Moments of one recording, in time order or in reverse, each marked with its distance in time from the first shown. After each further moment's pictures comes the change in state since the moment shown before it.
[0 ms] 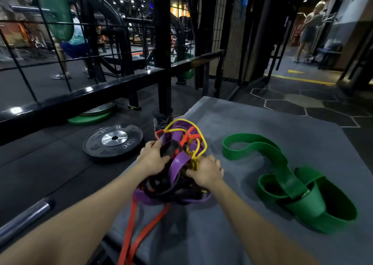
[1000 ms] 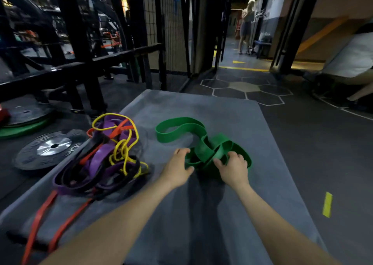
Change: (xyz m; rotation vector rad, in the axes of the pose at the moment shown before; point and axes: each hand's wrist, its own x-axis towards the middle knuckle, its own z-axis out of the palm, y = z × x) left_hand -0.111 0.187 0.141 -0.149 -0.191 0.456; right_hand -0.105 0.215 -0.102 0.134 0.404 0.344
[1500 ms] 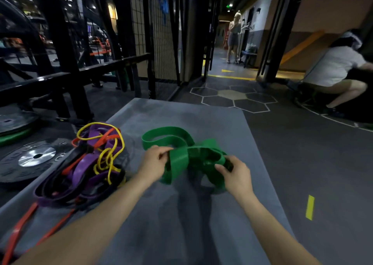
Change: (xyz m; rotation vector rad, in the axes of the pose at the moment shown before) left_hand 0.007 0.020 -0.031 -0.224 0.260 -0.002; right_hand -0.019 0.017 -0.059 0.305 0.094 -0.139
